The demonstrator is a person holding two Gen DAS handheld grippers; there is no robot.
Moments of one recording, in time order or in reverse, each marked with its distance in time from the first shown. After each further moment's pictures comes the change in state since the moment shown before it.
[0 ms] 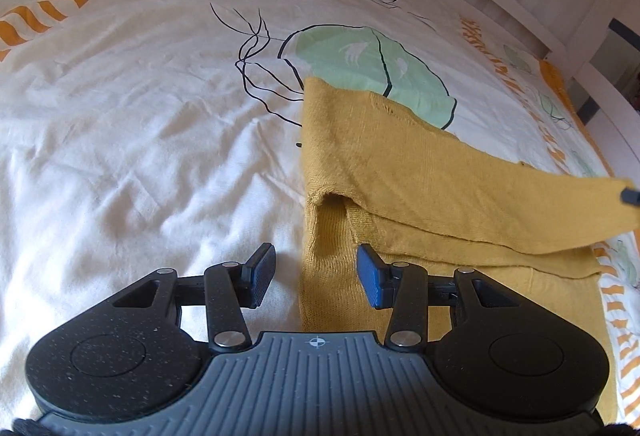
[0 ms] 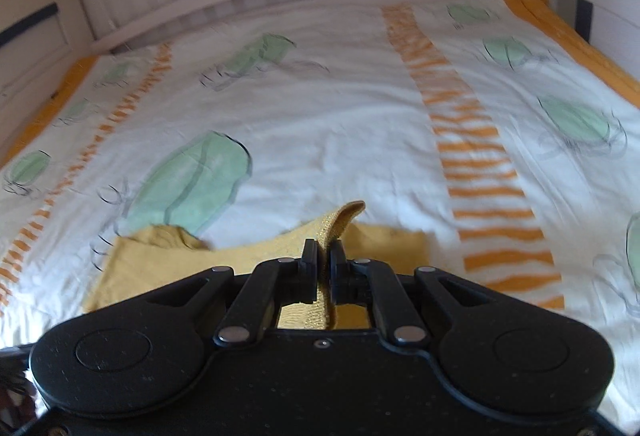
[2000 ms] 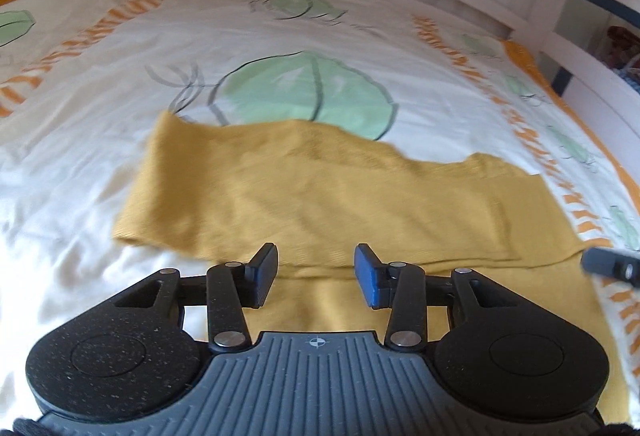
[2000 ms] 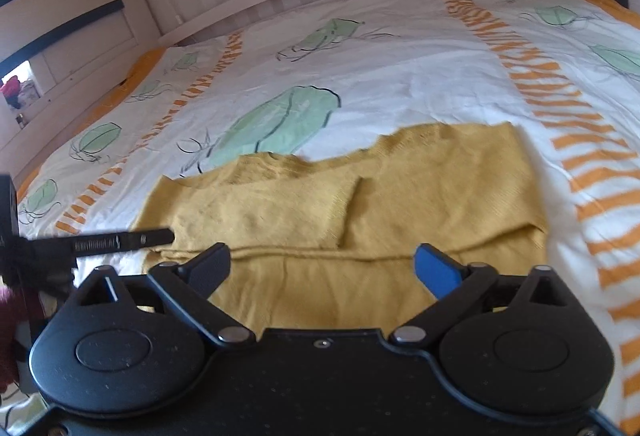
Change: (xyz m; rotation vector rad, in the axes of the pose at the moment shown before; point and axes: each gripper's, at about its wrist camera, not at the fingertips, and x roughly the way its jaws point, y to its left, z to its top) left arm -0.011 -0.060 -0.001 0.170 -0.070 0.032; right arm -0.024 0.051 -0.107 -0.009 -0.056 0.223
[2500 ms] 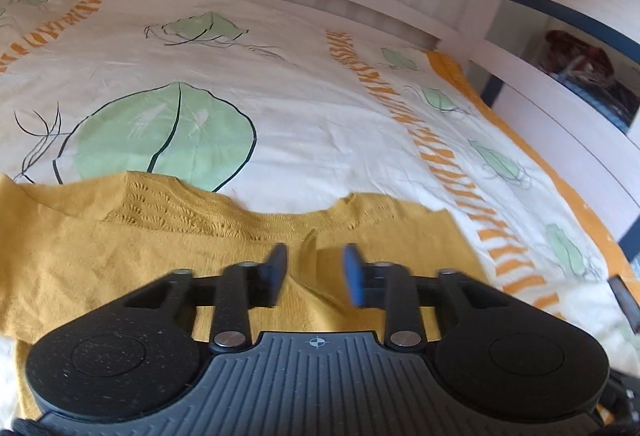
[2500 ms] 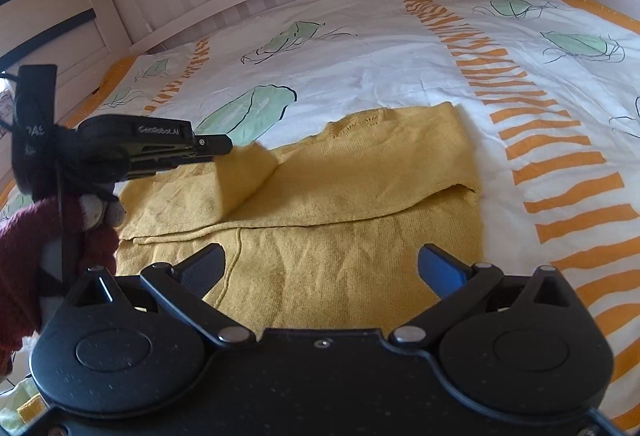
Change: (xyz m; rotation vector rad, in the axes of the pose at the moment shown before) left arm 0.031 -0.107 0.029 0.066 -0.080 -0.216; right arm -0.033 -0.027 -0.029 0.055 -0.014 -0.095
